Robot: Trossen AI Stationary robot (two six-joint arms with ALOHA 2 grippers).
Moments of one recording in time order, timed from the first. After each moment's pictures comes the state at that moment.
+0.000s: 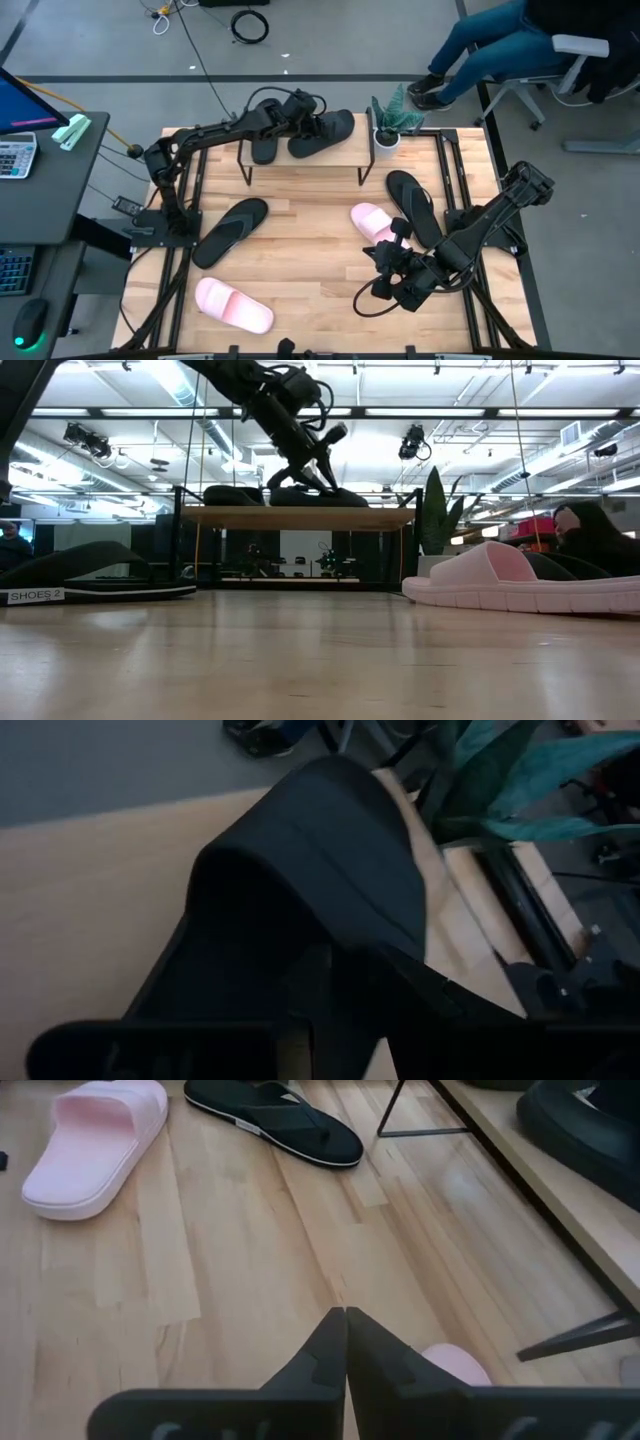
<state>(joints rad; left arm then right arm) 0.49 1.84 1.55 -0.37 -0.08 -0.70 0.67 1.53 1.31 -0.84 0.82 0.74</state>
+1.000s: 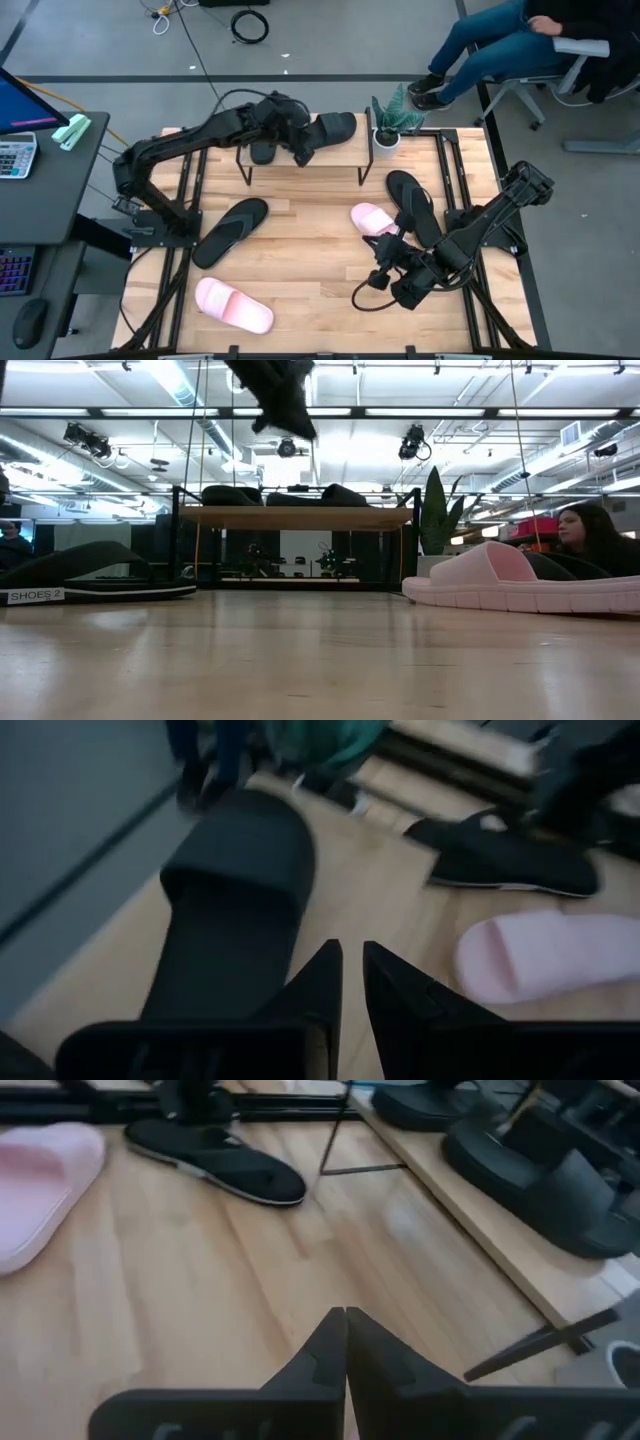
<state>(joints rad) 0.38 1.57 1.55 -0.62 -0.07 -0.12 0.65 1.53 1.31 -0.86 0.98 0.77</state>
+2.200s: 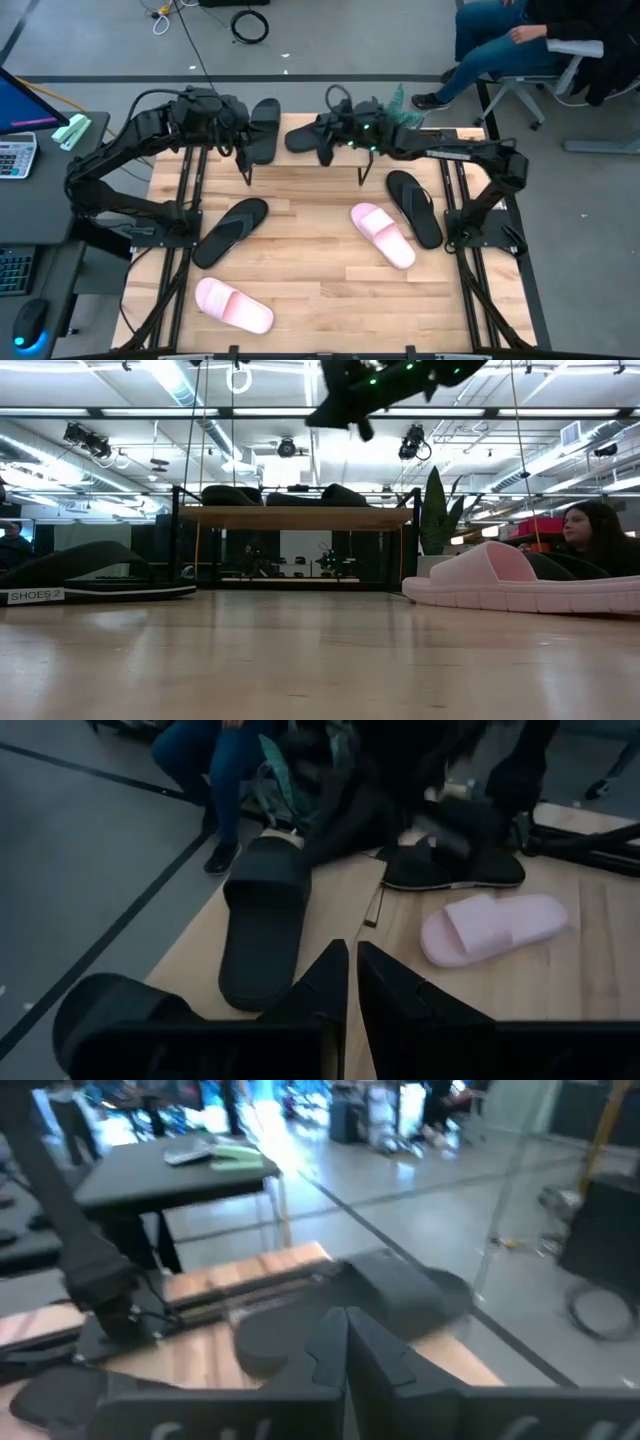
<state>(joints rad) 0.36 1.18 1.55 -0.86 -0.08 -0.01 -0.36 1.66 1.33 0.16 -0.01 0.07</state>
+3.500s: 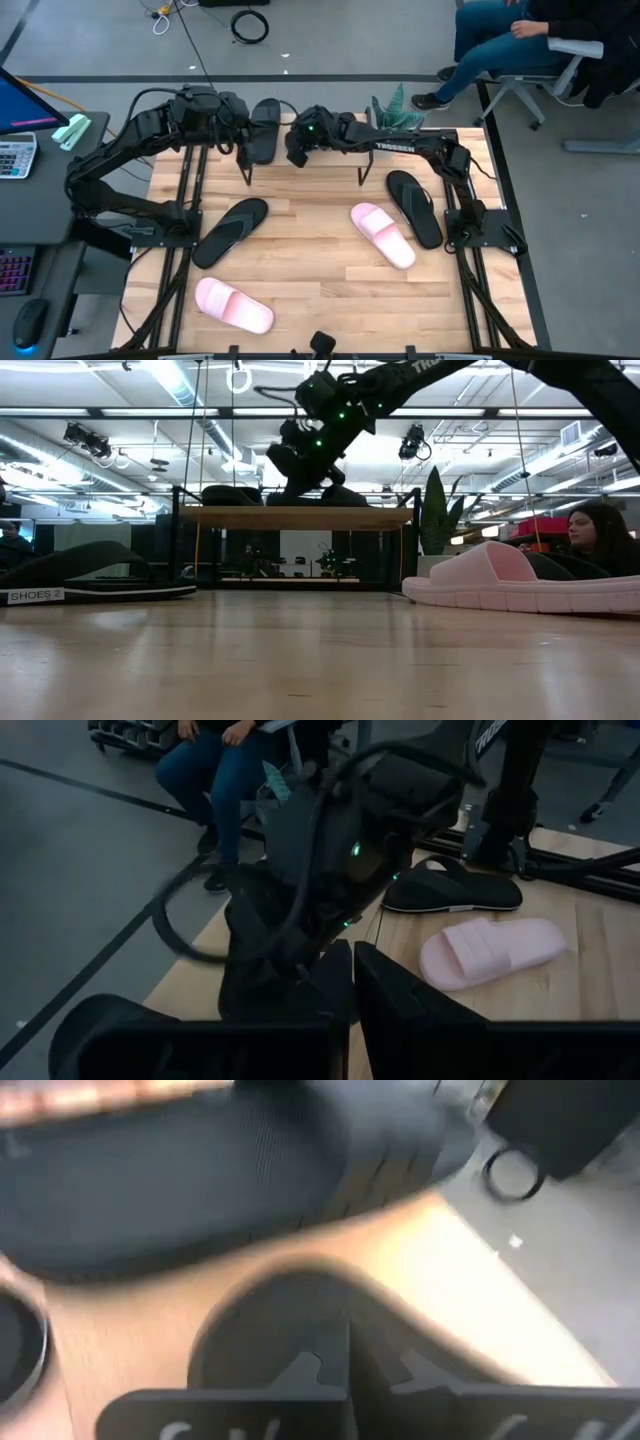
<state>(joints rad) 0.36 1.18 1.55 -0.81 -0.08 -0.02 -0.37 2.10 1.81 -0.33 0.20 0.03</state>
